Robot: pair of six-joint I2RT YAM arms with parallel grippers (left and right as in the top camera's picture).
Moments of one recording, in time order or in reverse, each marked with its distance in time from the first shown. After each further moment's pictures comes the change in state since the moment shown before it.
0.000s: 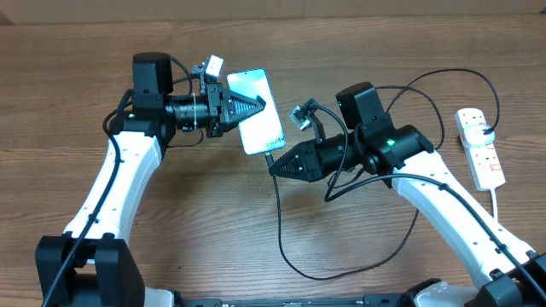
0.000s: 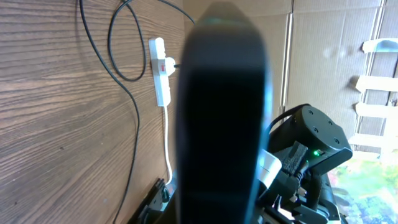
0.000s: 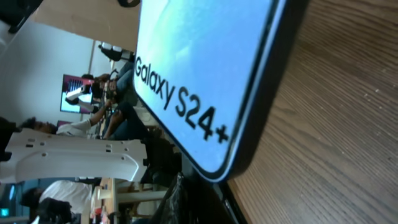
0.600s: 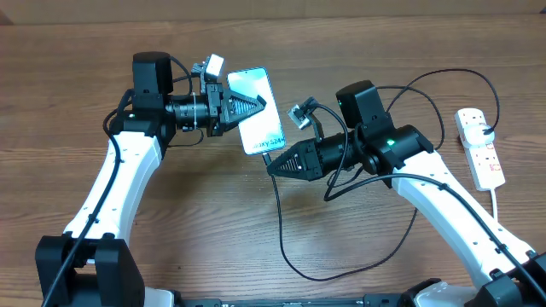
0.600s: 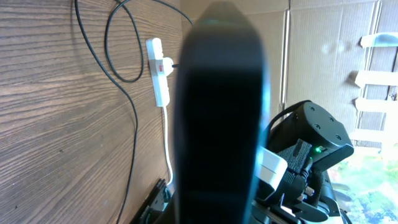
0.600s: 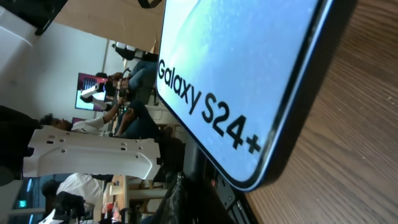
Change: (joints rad) left arm 0.000 0.000 0.000 0.012 0.010 0.012; right arm 0.000 0.000 0.000 0.027 -0.054 0.026
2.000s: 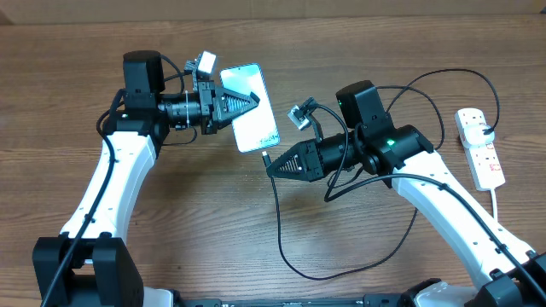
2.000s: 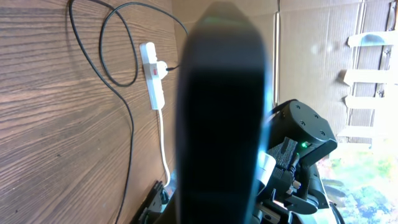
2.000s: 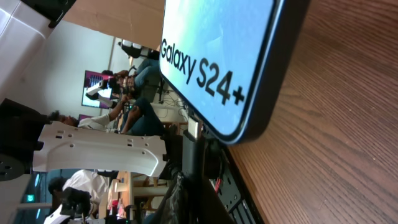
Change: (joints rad) left arm 0.029 0.000 0.000 0.021 0.042 0.003; right arm 0.000 0.000 0.000 0.003 -0.026 0.000
